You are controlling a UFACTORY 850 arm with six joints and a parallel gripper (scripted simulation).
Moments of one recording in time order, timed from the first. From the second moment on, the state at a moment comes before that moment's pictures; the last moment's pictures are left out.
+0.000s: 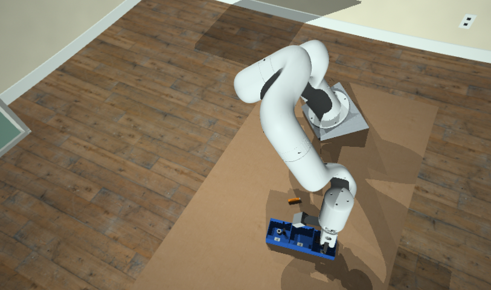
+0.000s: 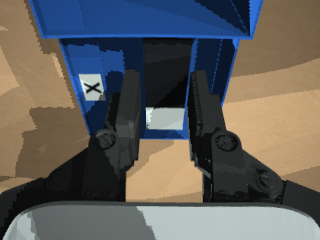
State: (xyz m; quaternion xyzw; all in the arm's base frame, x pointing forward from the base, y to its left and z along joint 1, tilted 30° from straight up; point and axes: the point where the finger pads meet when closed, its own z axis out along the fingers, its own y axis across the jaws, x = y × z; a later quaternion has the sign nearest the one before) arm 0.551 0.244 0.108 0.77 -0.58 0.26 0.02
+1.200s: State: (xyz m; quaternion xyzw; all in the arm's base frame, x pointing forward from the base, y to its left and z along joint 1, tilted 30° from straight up) arm 0.537 0.257 0.142 0.77 -0.58 0.26 0.02
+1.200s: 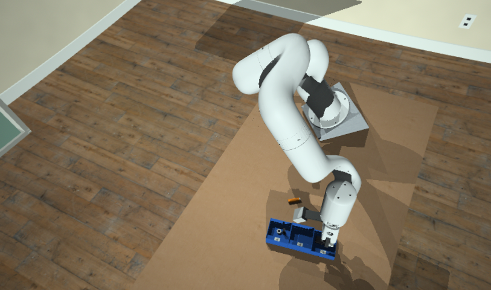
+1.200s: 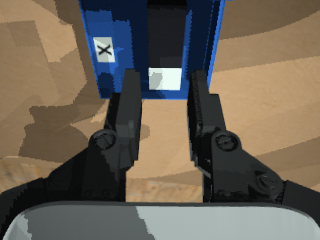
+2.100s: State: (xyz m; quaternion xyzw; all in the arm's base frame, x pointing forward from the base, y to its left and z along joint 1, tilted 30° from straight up) arm 0.511 0.282 0.203 0.77 -0.58 0.26 0.02
